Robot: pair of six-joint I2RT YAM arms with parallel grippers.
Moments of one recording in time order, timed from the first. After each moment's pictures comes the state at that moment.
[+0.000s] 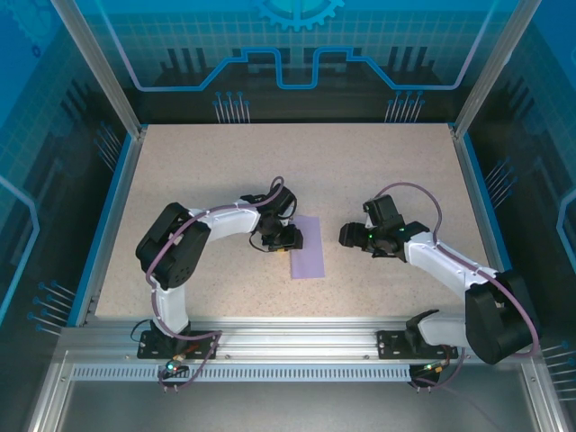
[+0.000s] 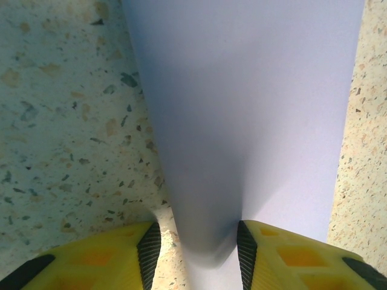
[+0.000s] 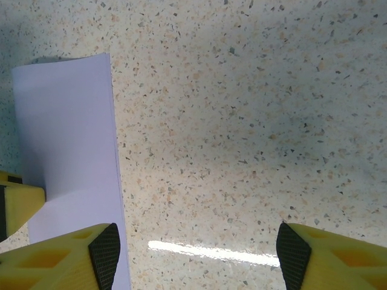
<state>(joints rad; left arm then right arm) -0.61 1.90 1.17 -0.54 0.32 -0.64 0.39 1.28 0.69 -0.44 -0.12 0.58</state>
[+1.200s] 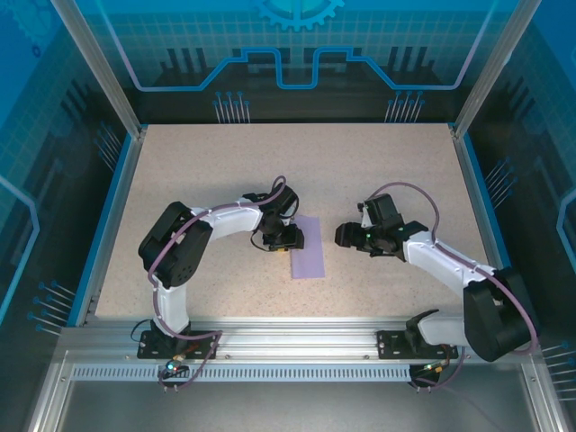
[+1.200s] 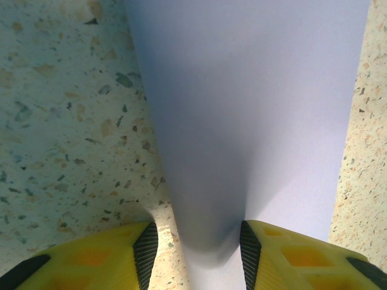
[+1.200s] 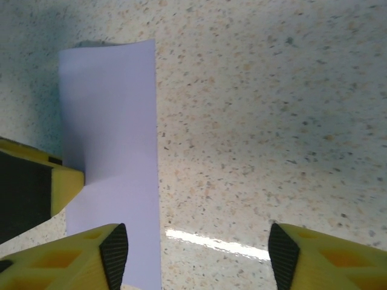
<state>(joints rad) -0.62 1.92 1.20 -0.57 0.31 -0.64 0.39 1.30 0.69 -0.38 -0.24 0.55</state>
